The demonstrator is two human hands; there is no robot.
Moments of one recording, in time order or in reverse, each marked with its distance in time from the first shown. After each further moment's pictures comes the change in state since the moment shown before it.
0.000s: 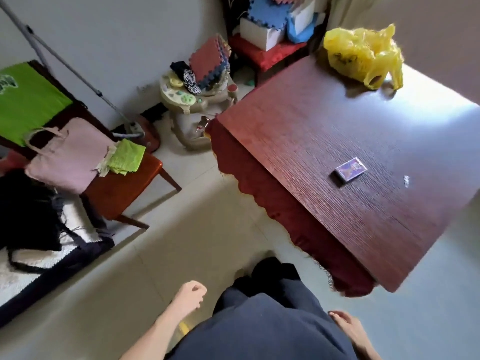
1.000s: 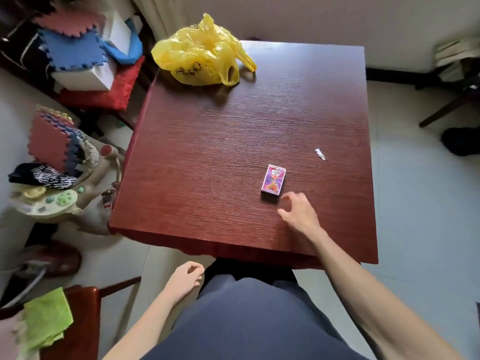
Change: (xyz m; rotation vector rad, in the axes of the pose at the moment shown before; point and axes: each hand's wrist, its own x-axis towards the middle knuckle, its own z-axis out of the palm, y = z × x) left_hand 0.167 0.341 -0.035 0.478 -0.283 0.346; right_hand 0.116 -0.267 -0.140 0.137 0.461 -0.140
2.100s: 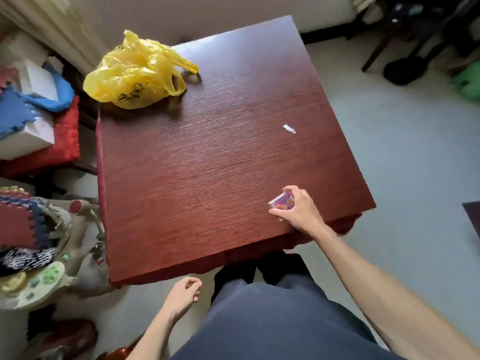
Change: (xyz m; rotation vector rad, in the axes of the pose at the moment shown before) left_hand 0.028 0.010 -0.073 0.327 -0.133 0.028; right_hand -0.053 0.005 0.032 0.359 0.197 0.225
